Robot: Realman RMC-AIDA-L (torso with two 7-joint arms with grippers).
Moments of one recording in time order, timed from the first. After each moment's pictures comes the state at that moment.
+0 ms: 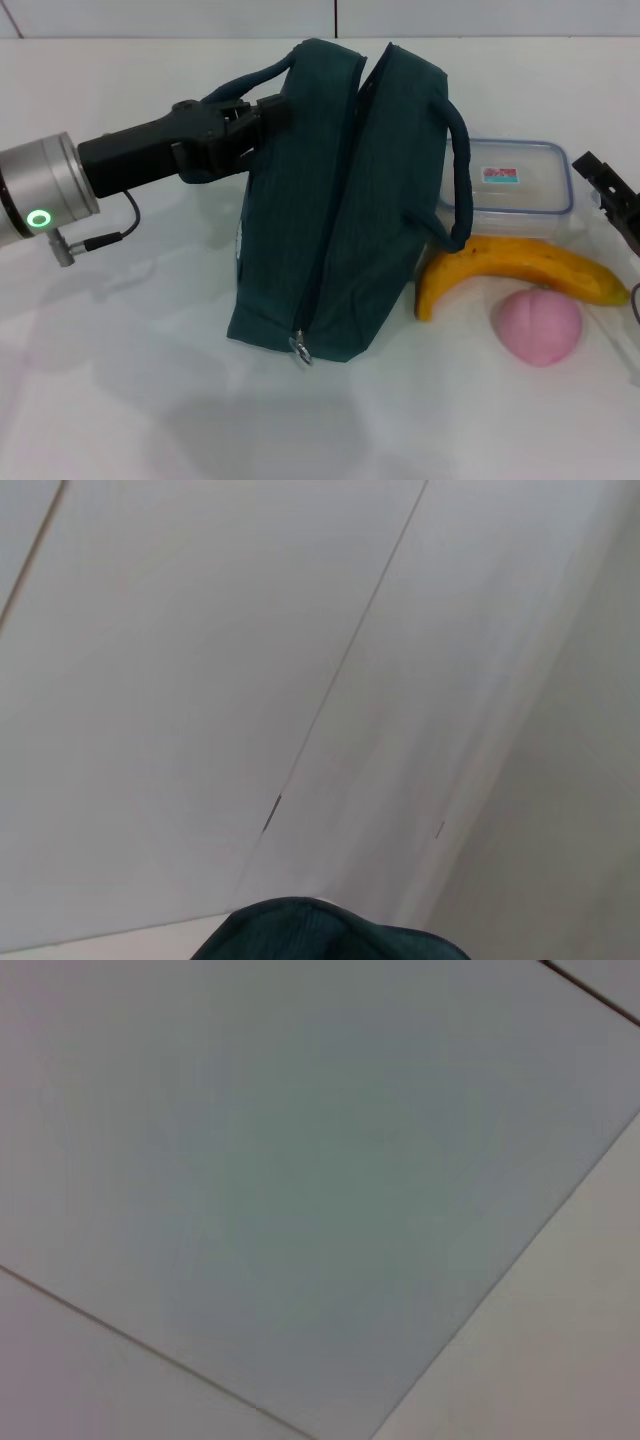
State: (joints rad) left arm -0.77 -2.08 2.84 -0.46 -0.56 1.77 -1.33; right arm 0.50 2.03 -0.77 0.20 -0.96 -1.33 1.26
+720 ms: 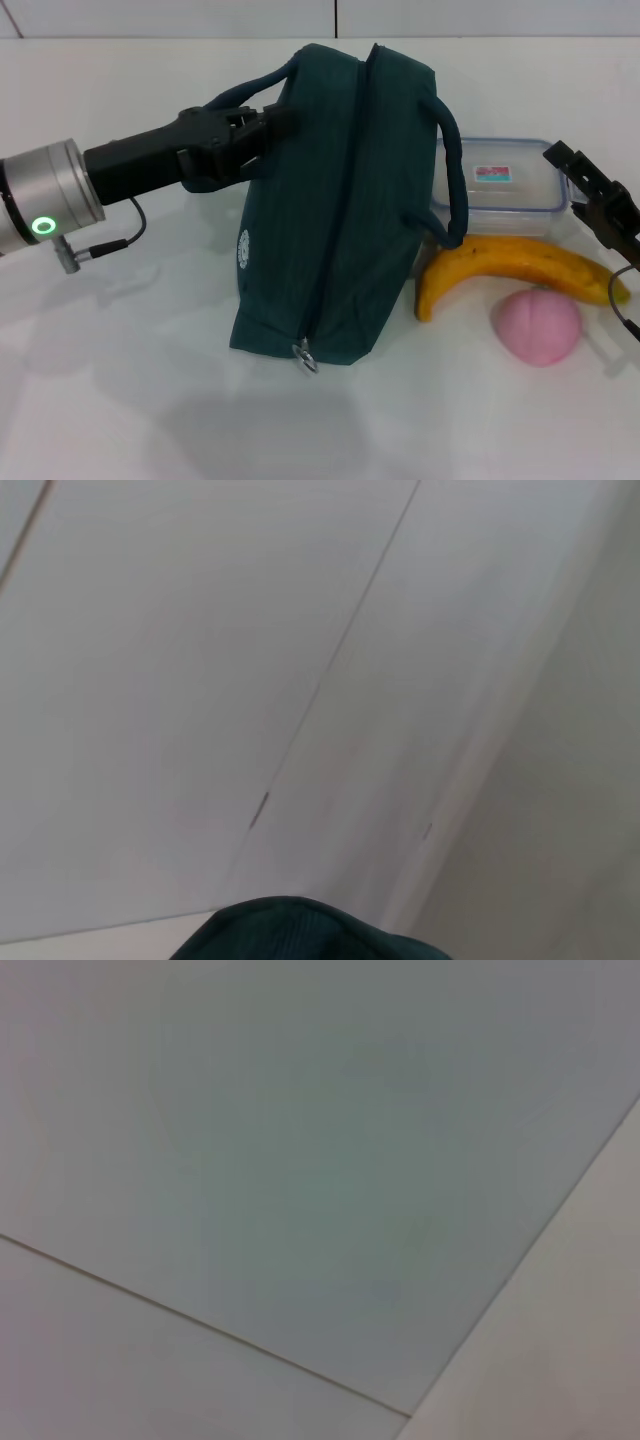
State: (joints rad) left arm -0.76 -2.09 2.84 -0.45 -0.55 1.78 -1.33; right arm 0.52 2.03 -0.61 0.19 -1.19 -1.32 1.38
